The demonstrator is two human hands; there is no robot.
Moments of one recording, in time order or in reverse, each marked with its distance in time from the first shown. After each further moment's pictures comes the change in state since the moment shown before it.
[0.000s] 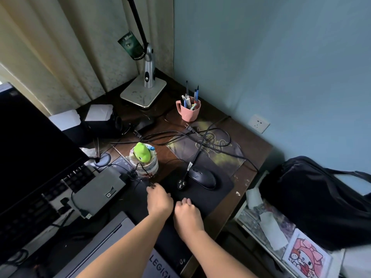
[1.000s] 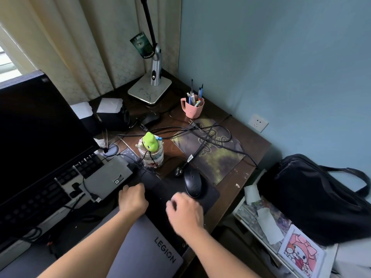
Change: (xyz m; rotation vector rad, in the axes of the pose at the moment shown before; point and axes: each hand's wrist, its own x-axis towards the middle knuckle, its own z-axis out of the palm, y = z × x) left_hand -0.012 -0.082 -0.065 0.489 0.008 0.192; right_hand -0.050 -0.030 -0.017 0.261 0.211 0.063
